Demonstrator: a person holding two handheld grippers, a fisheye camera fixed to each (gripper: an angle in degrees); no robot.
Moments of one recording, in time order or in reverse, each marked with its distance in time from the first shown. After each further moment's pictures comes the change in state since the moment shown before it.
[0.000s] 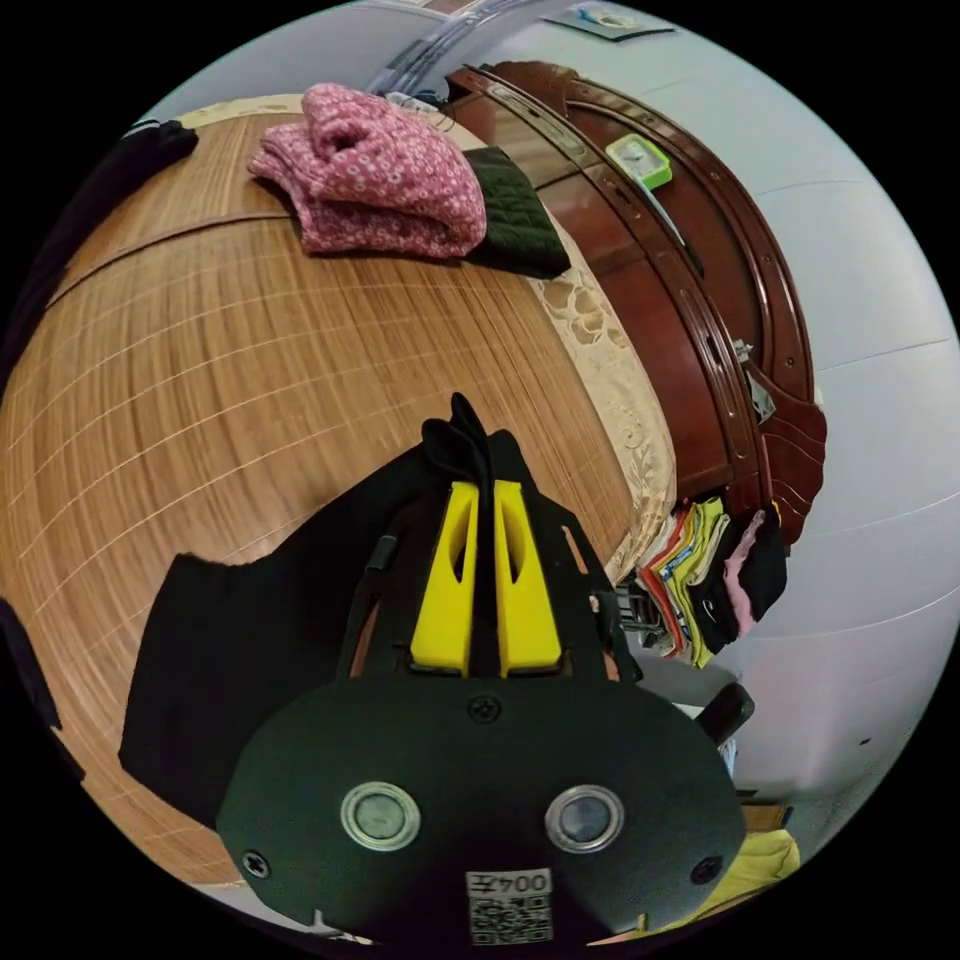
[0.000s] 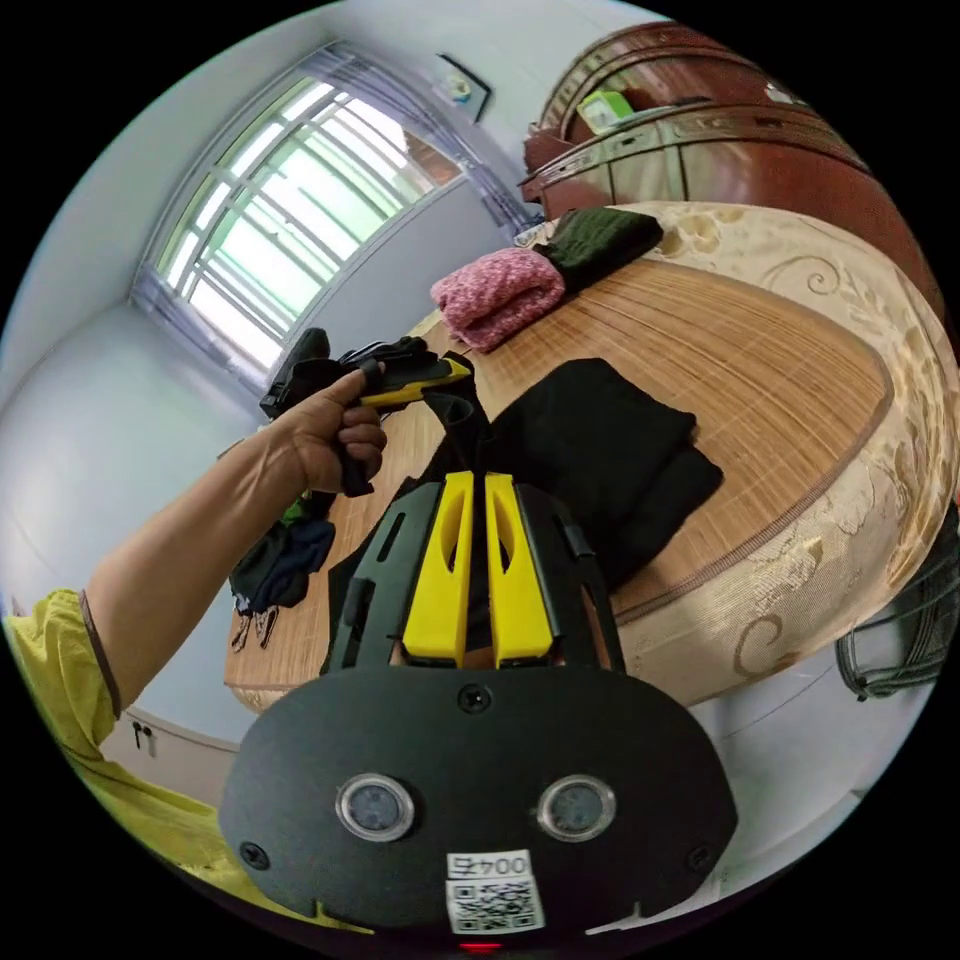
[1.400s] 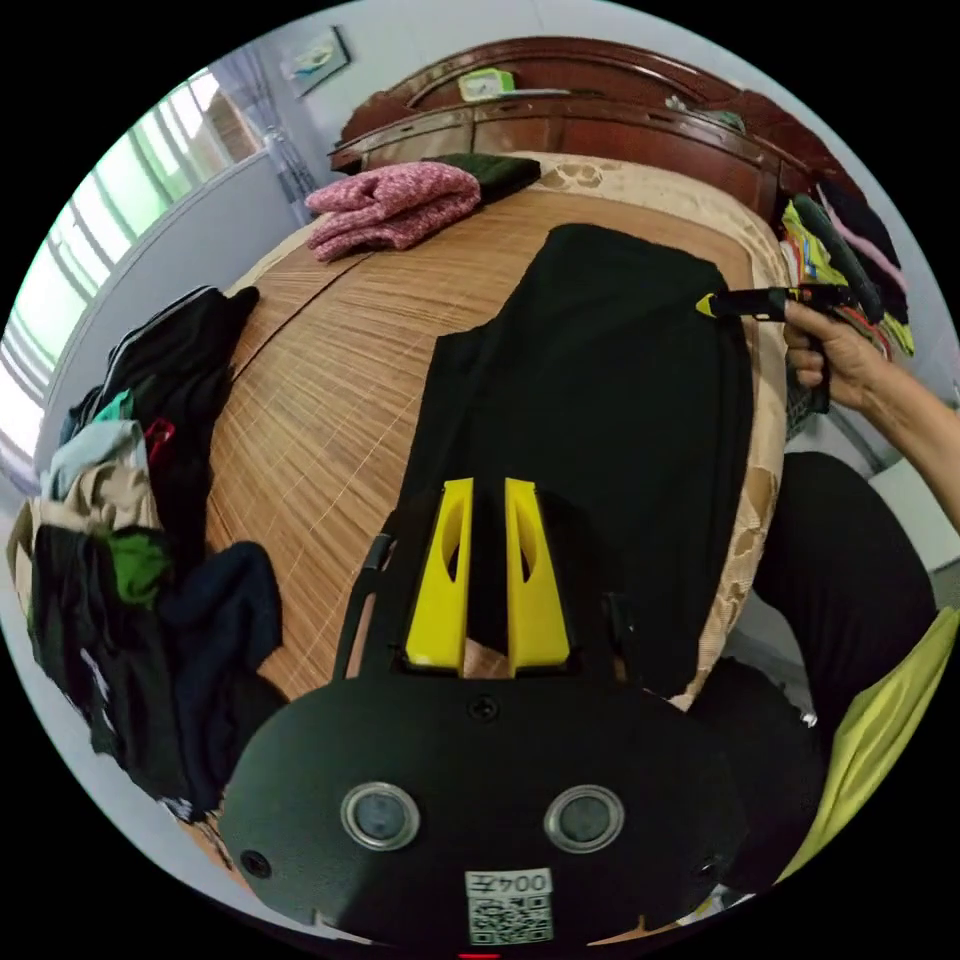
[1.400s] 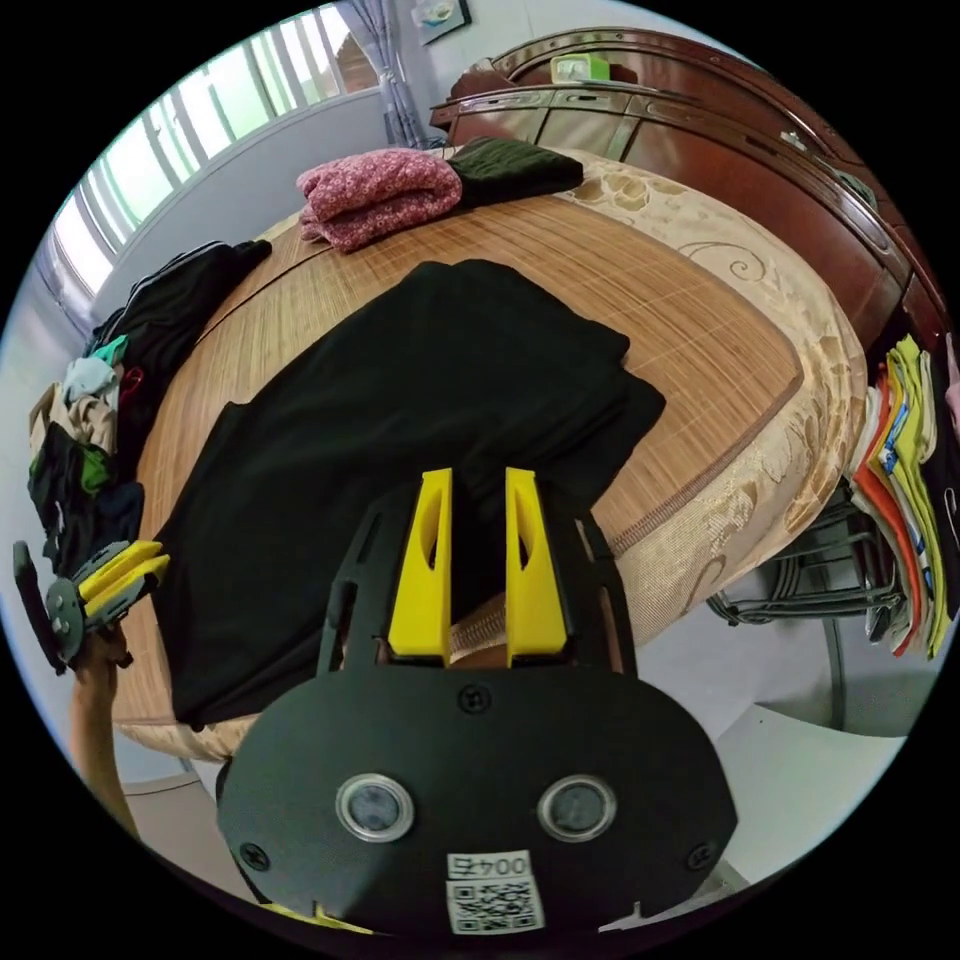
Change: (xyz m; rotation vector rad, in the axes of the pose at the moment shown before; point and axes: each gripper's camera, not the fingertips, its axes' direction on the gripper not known) left arm 0.007 0.292 0.024 -0.047 -0.665 0.586; right arm -0.066 -0.135 0.012 -0.181 0.585 -0.003
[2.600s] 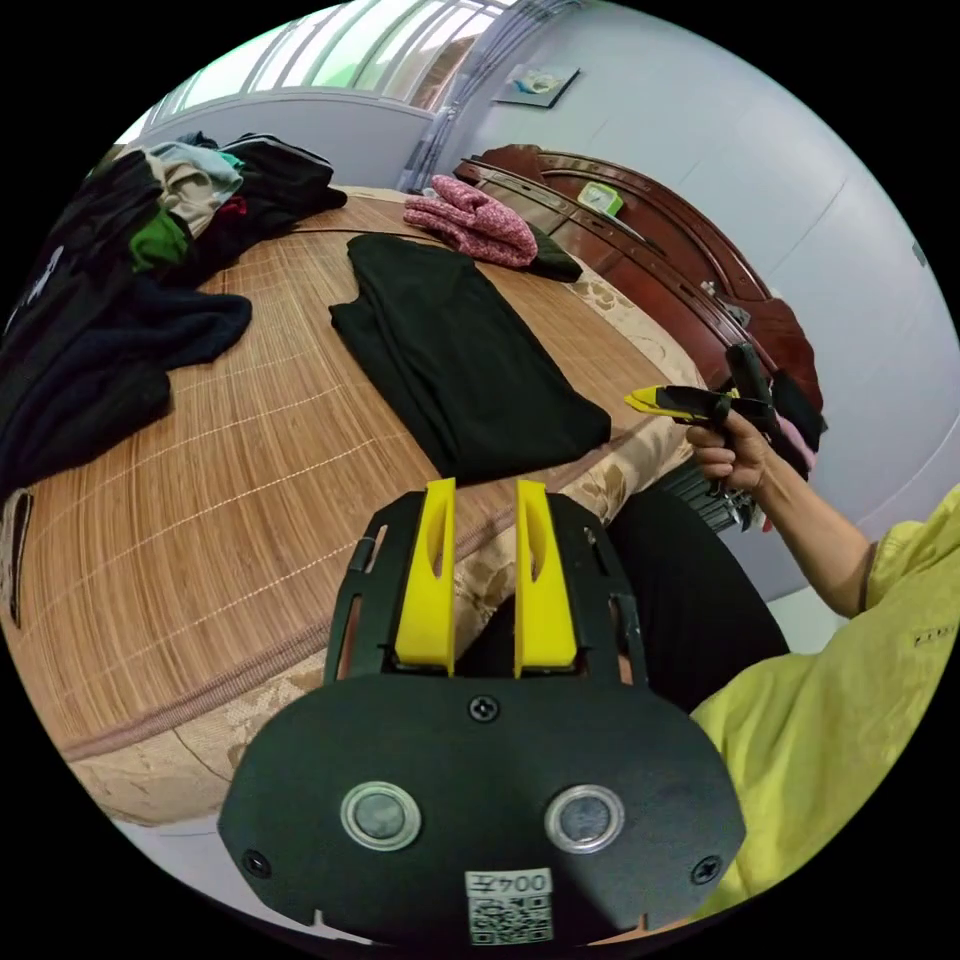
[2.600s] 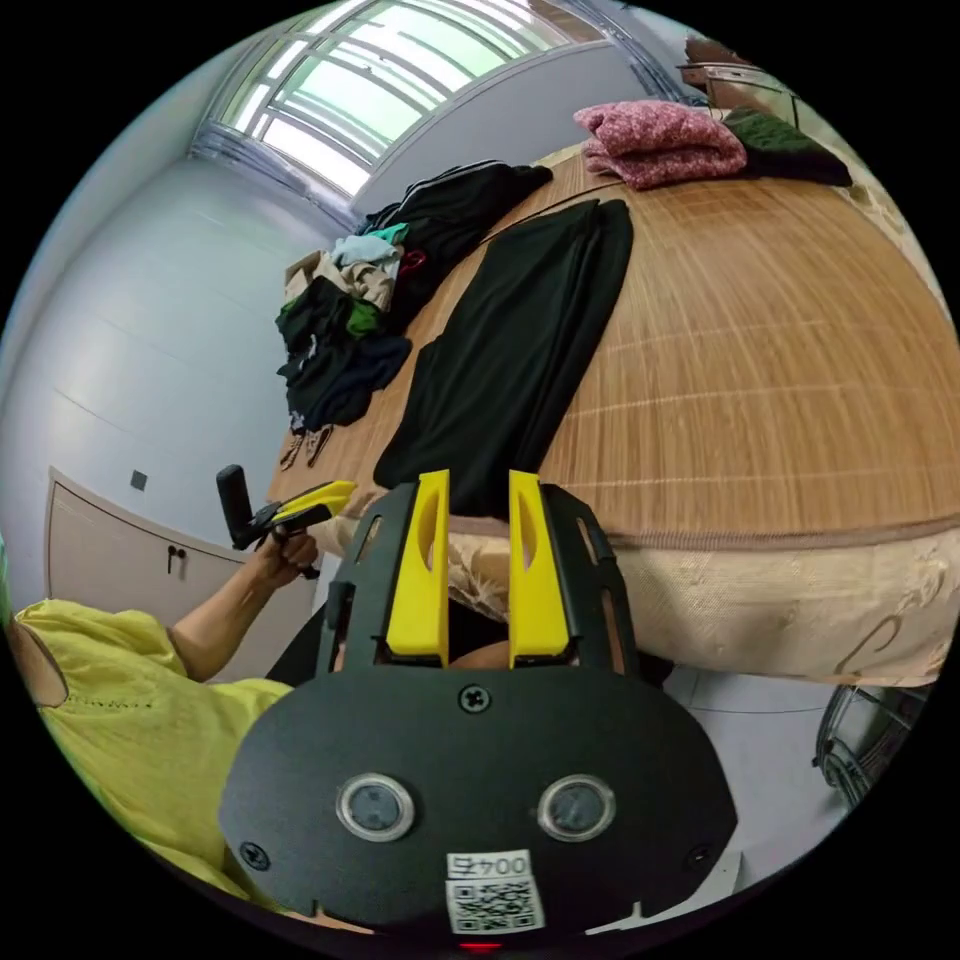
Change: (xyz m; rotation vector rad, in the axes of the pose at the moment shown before) left arm 0.032 0.292 -0.054 0.261 0.365 -0.498; right arm 0.024 0.053 -0.032 -0.206 -0.751 -0.422
